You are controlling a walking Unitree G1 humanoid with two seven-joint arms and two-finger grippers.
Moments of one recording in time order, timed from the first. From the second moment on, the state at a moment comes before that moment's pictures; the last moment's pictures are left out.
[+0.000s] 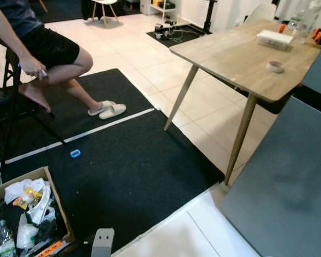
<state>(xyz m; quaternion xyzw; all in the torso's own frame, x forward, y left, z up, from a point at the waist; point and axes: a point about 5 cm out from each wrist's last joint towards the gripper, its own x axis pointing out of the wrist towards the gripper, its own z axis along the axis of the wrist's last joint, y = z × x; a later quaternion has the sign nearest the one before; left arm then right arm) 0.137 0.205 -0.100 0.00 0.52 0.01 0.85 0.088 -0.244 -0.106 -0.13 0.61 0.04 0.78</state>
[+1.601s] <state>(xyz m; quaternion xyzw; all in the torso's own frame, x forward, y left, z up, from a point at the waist) 0.135 0.216 -0.099 -0.01 0.51 0.03 0.86 0.085 -0.292 -0.091 -0.17 0.61 0.03 0.77</state>
